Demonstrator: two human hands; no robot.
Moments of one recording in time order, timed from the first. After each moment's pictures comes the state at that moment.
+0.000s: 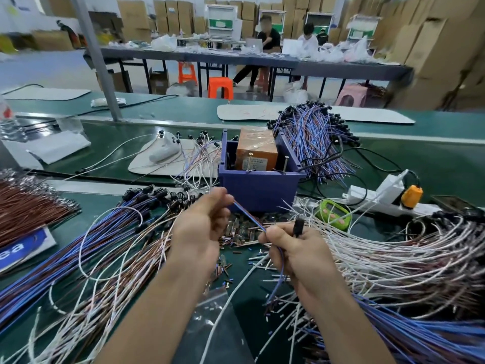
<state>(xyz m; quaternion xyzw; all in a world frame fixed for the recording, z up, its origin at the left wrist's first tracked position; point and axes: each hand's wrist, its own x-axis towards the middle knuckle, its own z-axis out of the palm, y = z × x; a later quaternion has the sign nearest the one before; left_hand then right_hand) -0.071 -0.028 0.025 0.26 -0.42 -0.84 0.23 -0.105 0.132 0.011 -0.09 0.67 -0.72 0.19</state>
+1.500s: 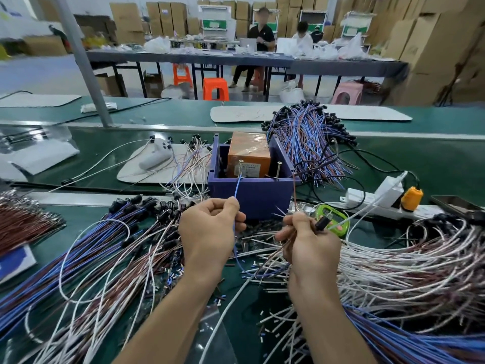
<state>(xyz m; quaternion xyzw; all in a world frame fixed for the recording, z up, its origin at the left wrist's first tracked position) -0.105 -0.010 0.008 0.27 -0.65 -0.64 0.32 -0.139 0.117 -0.003 0.09 0.63 -0.77 -0.02</state>
